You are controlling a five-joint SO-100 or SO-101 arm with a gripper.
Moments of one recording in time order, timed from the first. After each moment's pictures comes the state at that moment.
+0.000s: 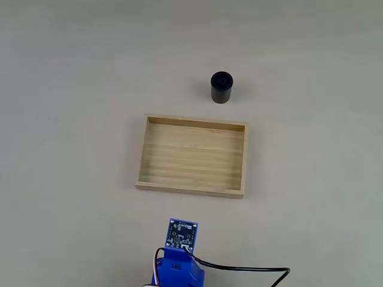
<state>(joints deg) 1.8 -98.2 90.4 79.7 -0.8</state>
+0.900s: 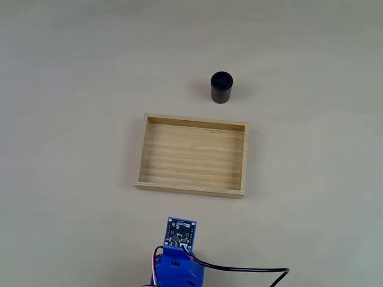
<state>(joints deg) 1.4 -96.7 90.2 74.0 -0.4</state>
